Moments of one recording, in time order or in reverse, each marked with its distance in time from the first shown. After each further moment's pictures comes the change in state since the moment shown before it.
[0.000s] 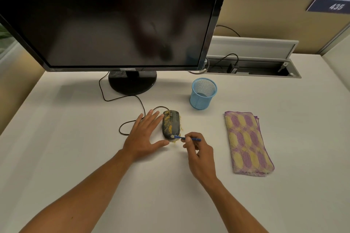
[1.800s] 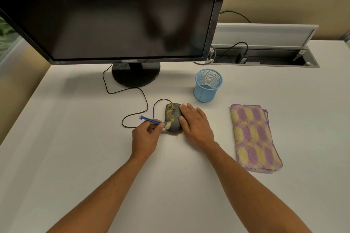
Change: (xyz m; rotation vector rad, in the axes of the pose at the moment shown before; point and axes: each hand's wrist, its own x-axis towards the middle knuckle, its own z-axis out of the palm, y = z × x) left_hand -0.012 0.061 -0.005 -0.686 0.430 -0.642; right_hand 0.093 0.051 0.018 -0.611 -0.258 -0.346
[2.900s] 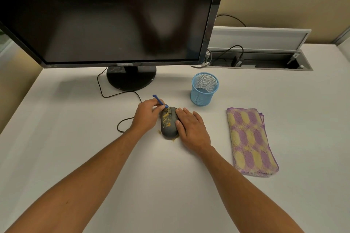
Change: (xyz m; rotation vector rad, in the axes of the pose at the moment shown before) left_hand 0.081 0.033 0.014 0.341 -0.226 0.185; right_hand -0.001 -0.004 -0.002 -0.023 0.002 0.005
